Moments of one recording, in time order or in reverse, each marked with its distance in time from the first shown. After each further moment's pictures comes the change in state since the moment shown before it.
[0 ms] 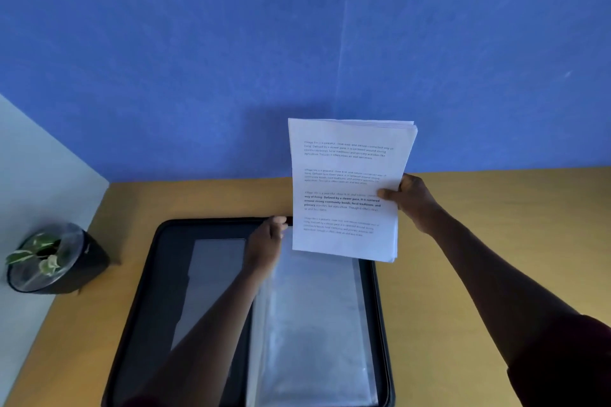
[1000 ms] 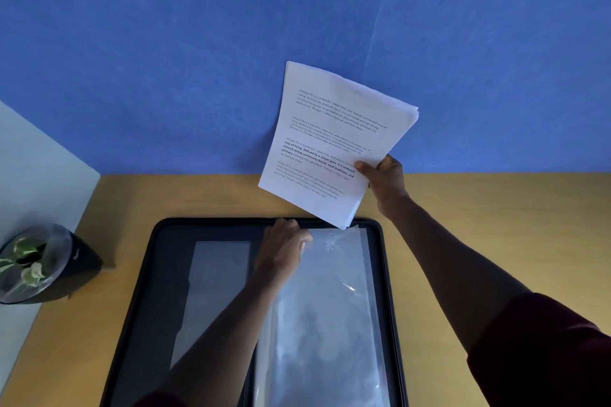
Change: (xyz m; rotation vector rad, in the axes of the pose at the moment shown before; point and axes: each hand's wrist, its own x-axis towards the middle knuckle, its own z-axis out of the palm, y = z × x) left_hand 0.024 -0.006 0.005 0.820 -0.097 0.400; right_hand 0.062 -0.014 0.090 0.296 0.203 -0.015
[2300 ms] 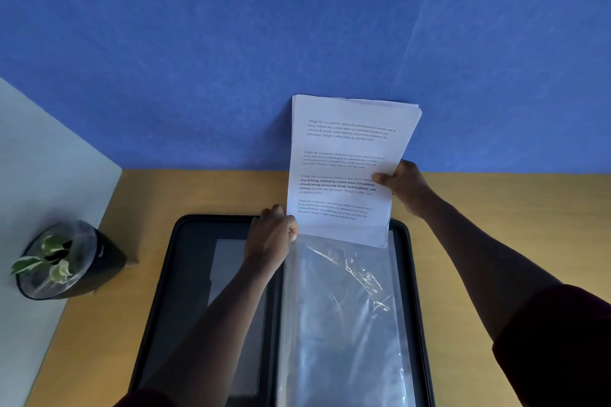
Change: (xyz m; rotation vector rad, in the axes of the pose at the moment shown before) left_hand 0.008 -0.058 -0.023 0.060 0.042 -0.127; right_hand 0.035 0.030 -0.008 -0.304 -0.218 0.077
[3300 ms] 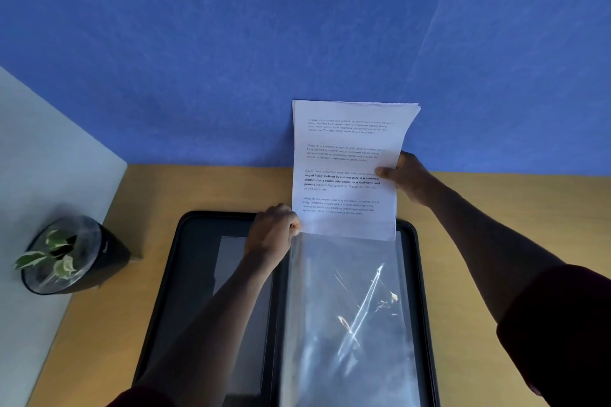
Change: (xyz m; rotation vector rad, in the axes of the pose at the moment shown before) left_hand 0.003 -0.012 -0.002 -0.143 0.014 0.048; right_hand 0.023 -0.007 0.004 -0.092 -0.106 0.030
